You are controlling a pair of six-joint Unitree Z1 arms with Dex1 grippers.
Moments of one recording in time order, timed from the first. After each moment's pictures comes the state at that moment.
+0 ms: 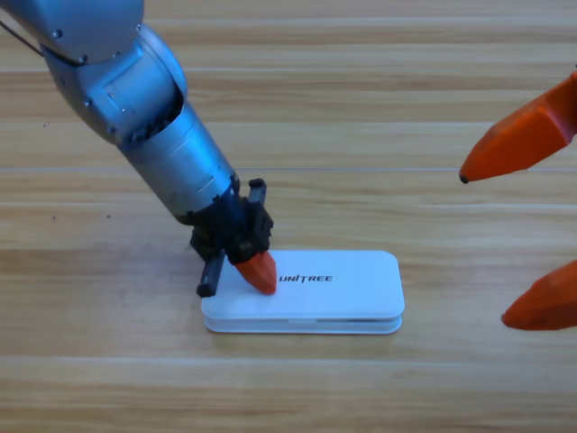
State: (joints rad) arm 0 -0.71 2.03 -1.32 0.57 -0.30 0.88; arm 1 0.93 1.37 -1.35 0.82 0.47 -0.44
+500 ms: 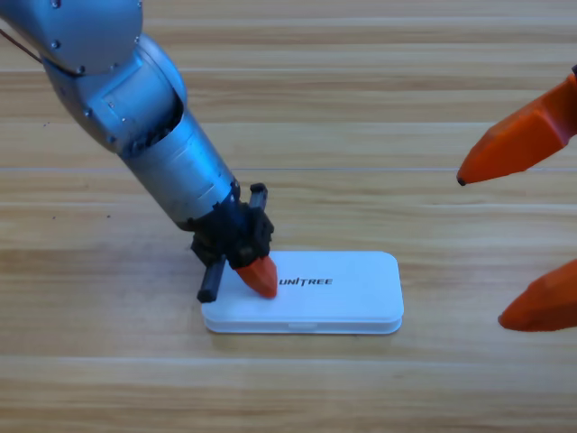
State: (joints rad) arm 0 -0.71 2.03 -1.29 0.53 -0.30 0.89; arm 1 0.93 1.38 -1.35 0.82 0.47 -0.44
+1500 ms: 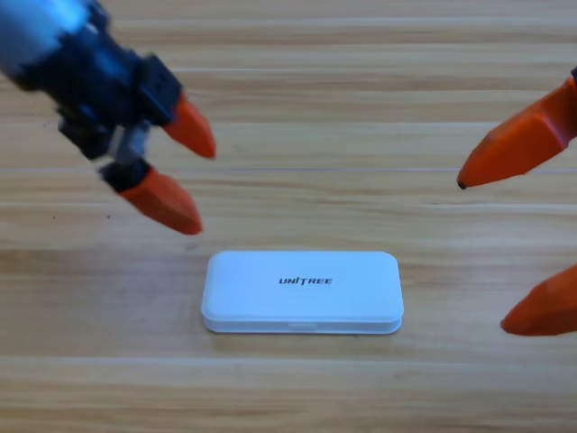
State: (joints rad) arm 0 -0.72 1.64 -1.53 1.00 -0.30 0.78; arm 1 0.93 1.38 -1.35 0.83 0.47 -0.46
